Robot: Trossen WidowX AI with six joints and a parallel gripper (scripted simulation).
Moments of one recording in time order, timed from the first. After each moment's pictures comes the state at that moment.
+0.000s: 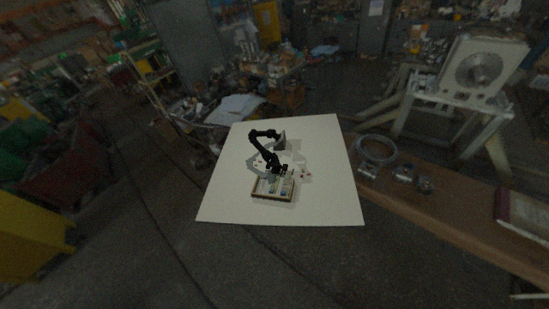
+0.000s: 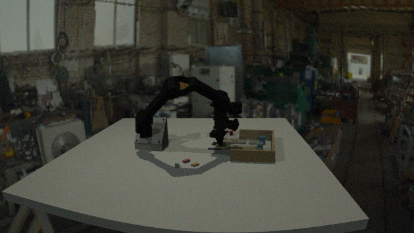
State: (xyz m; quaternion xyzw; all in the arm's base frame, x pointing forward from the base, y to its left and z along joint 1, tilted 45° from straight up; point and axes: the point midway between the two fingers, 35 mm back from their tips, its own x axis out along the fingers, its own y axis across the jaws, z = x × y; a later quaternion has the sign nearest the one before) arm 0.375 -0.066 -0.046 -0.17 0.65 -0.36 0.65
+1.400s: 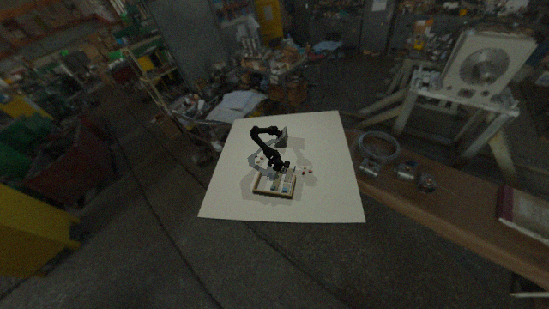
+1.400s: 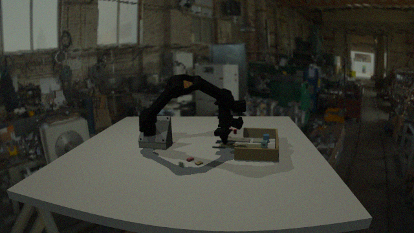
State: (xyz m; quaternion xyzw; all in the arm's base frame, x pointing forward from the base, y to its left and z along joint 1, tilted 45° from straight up) arm 0.377 -0.066 -0.048 -0.17 0.64 -0.36 0.65
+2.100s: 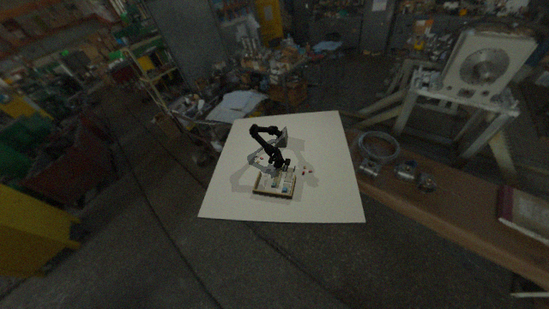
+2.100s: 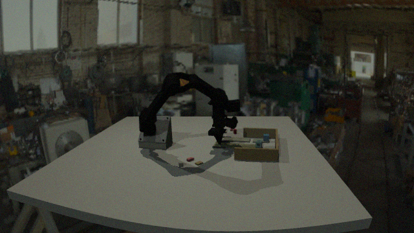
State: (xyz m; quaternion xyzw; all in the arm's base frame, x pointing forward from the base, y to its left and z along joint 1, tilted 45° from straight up) arm 0.351 -0.059 -0.050 -0.17 0.64 -0.36 0.65
